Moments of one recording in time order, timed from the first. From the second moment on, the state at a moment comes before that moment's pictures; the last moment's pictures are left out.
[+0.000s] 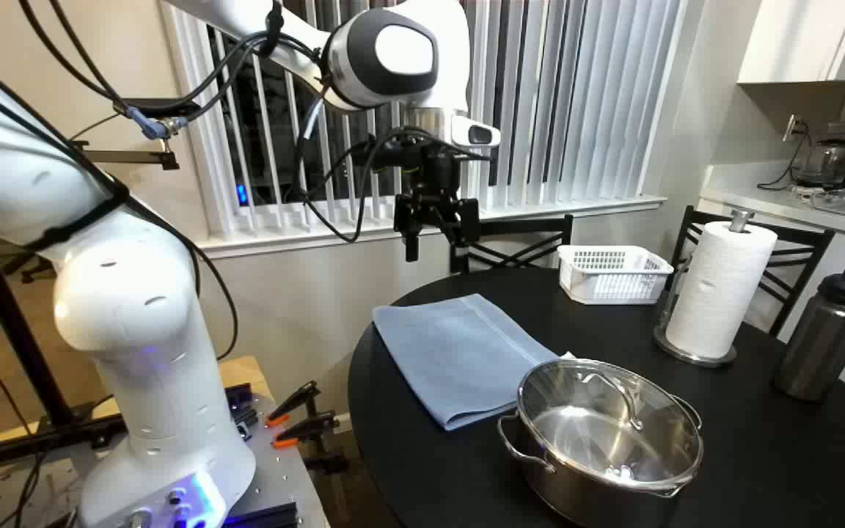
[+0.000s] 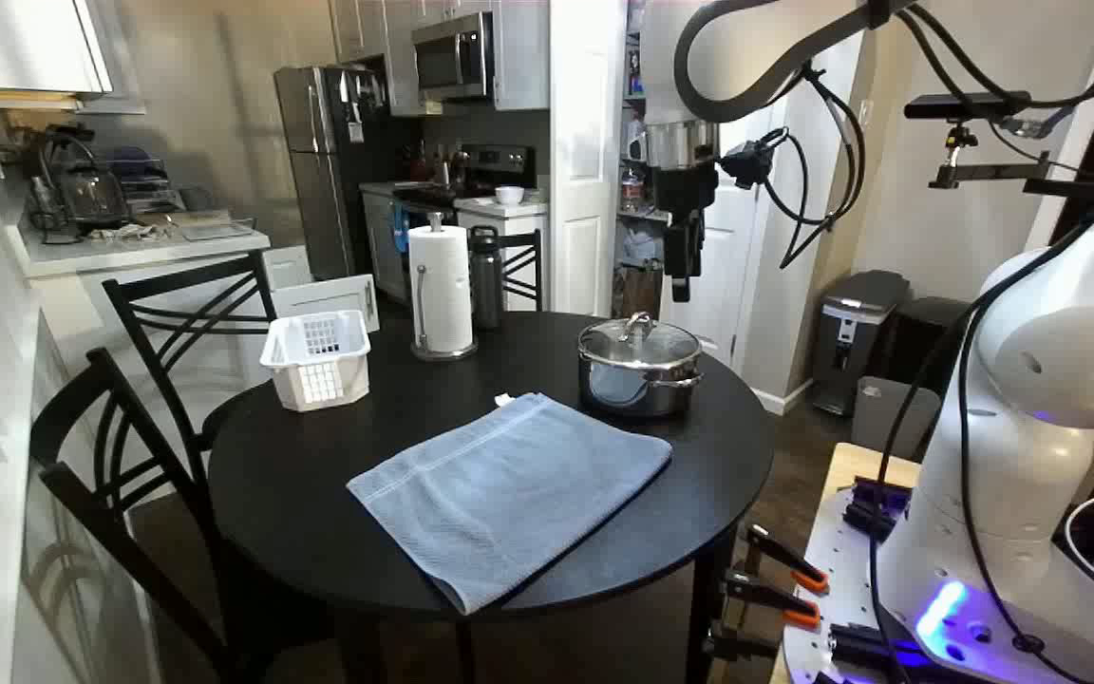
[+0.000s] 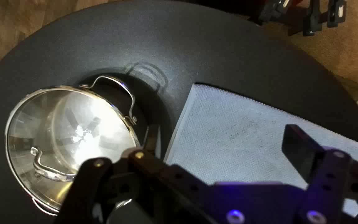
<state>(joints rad) -0.04 -0.52 -0.07 -2.54 -0.20 1.93 -0.19</state>
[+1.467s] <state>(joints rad) -0.13 -0.47 -0.22 -2.53 -0.10 1.94 -0.14</state>
